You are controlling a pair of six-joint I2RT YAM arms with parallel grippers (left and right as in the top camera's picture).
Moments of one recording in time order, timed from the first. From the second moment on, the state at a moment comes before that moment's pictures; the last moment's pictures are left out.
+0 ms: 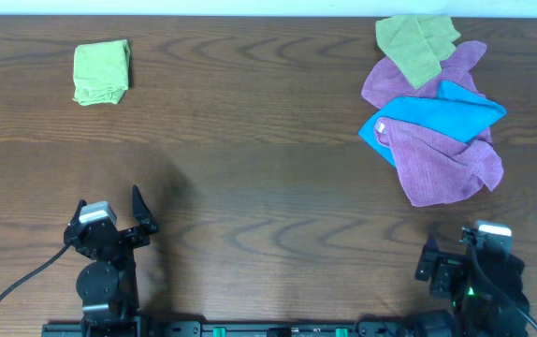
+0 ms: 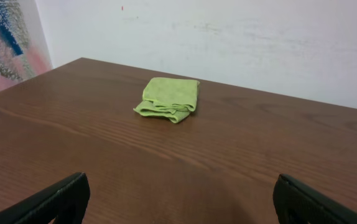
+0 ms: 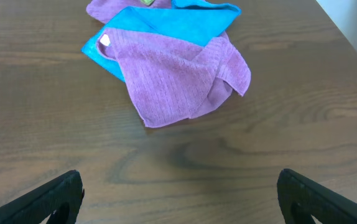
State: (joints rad) left arm 0.08 0.01 0.05 -0.16 -0.15 -0.11; right arm 0.17 0.26 0.69 -1.10 0.37 0.15
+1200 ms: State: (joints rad) left arm 0.08 0.01 0.05 -0.16 -0.15 -0.11; right arm -0.01 0.02 0.22 -0.61 0.12 0.14
